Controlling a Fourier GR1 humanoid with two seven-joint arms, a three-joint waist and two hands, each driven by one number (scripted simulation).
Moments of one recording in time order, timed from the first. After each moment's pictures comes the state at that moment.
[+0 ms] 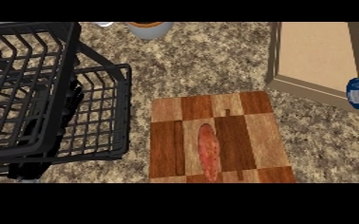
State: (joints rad) left arm 0.07 0.43 -0.16 -1.76 0.24 0.08 -0.01; right arm -0.29 -1.18 0.11 -1.45 0.03 0.18 -1.02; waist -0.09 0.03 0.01
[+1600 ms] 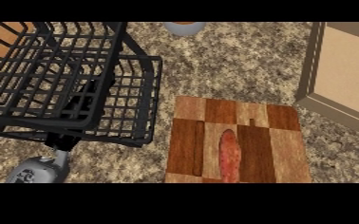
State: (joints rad) left arm -0.15 0.39 -0.27 -1.62 0.19 0.04 0.05; right arm -0.47 -1.26 0.17 -1.00 -0.05 0.23 -1.07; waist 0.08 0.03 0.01
